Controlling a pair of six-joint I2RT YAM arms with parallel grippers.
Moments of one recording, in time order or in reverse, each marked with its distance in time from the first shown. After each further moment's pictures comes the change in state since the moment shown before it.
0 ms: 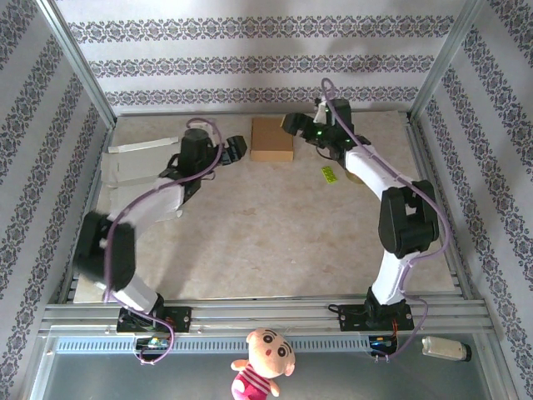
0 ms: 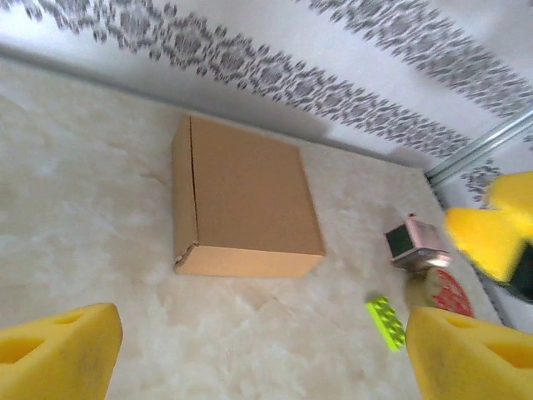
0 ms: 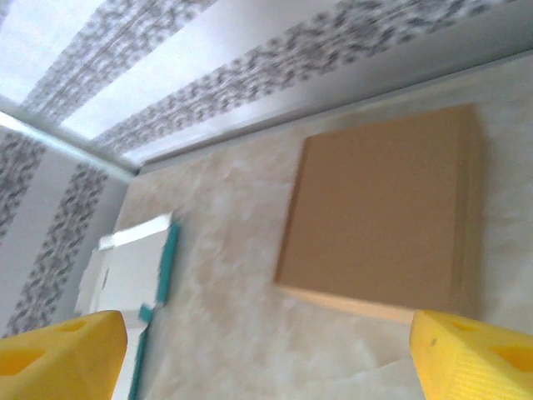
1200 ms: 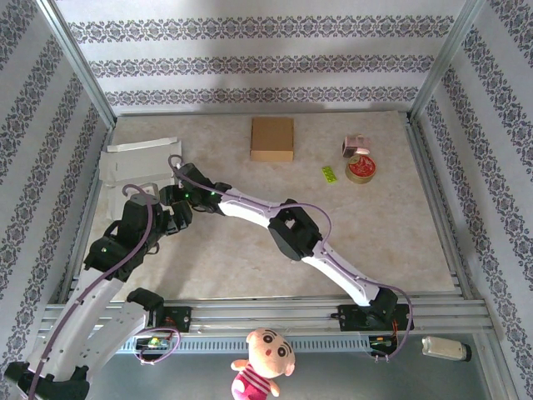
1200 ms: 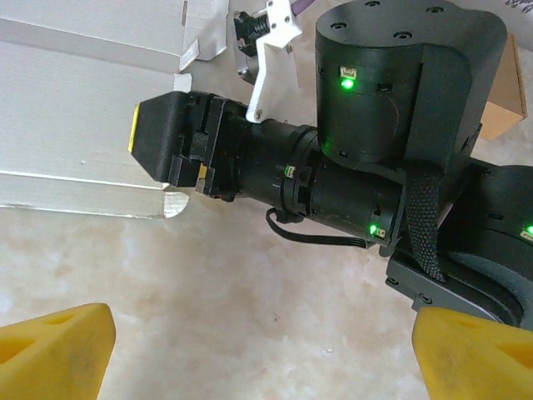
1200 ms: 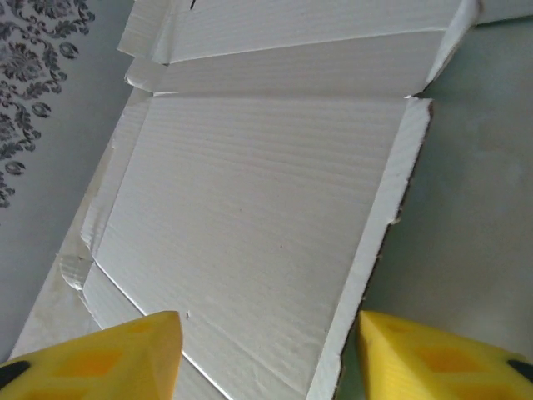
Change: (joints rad) left arm 0.005 -0.822 -0.282 -0.884 -0.292 -0.038; right arm 0.666 0.916 0.962 -0.149 0.228 0.122
